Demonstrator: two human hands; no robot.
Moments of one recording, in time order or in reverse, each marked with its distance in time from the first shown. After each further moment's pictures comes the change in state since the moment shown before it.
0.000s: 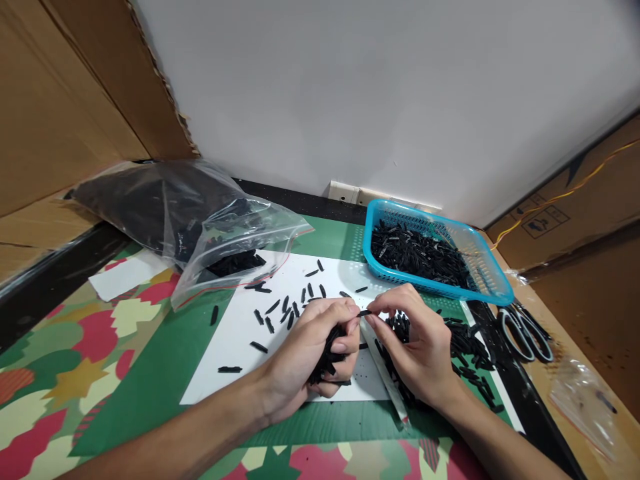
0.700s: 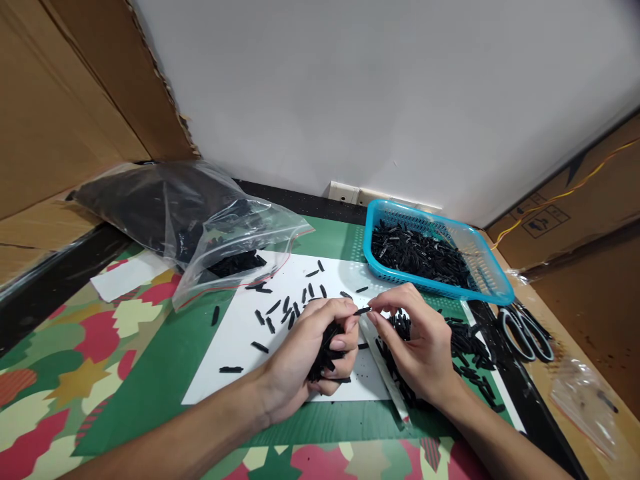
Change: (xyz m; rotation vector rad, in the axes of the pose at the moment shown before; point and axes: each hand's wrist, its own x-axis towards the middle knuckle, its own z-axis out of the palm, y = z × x) left_hand -0.001 0.000 0.001 -0.044 0.028 -0.001; right_hand -0.001 0.001 0.000 -0.009 0.016 0.020
